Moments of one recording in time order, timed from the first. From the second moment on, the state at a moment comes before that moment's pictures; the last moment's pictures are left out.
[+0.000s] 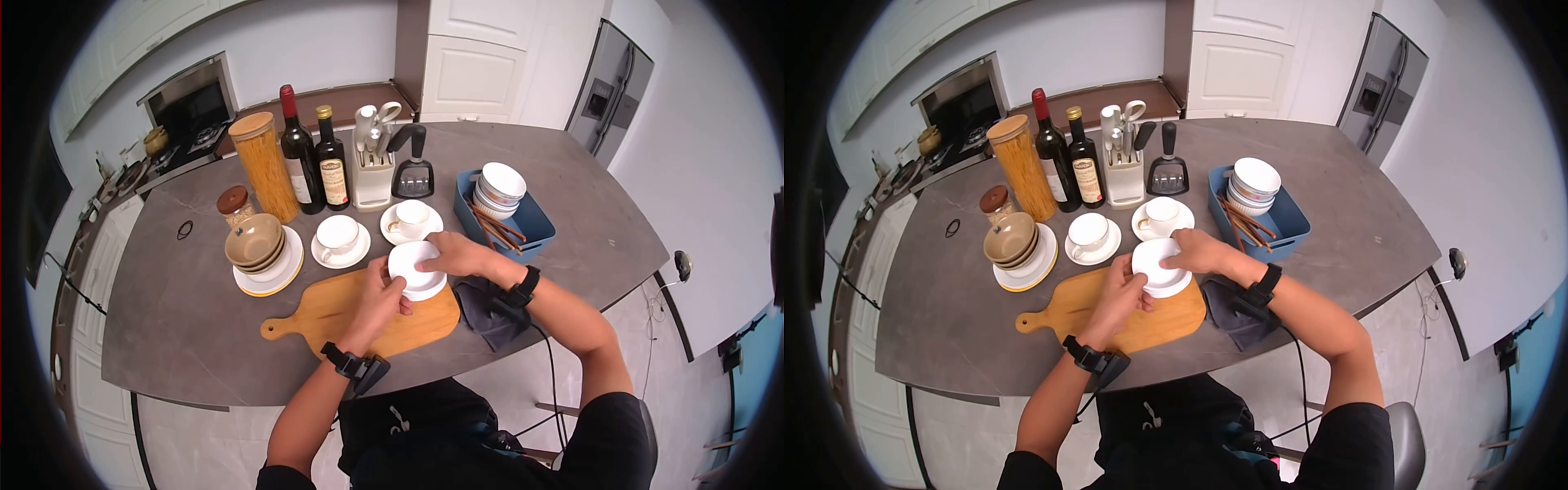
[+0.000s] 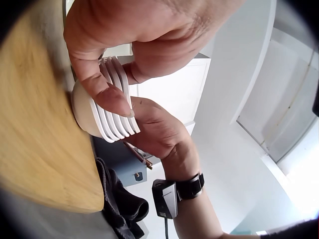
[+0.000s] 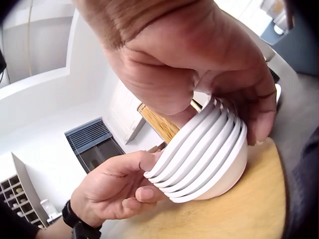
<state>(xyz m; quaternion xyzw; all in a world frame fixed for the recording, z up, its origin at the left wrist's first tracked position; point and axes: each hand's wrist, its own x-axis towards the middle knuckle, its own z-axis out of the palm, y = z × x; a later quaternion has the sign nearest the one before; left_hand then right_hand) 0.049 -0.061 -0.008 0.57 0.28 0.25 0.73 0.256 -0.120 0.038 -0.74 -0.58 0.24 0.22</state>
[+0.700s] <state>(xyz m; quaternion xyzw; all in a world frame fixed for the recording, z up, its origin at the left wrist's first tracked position) 0.005 -0.094 -0.001 0.63 0.36 0.35 0.60 0.398 -0.129 0.046 -0.76 -0.30 0.54 0.20</state>
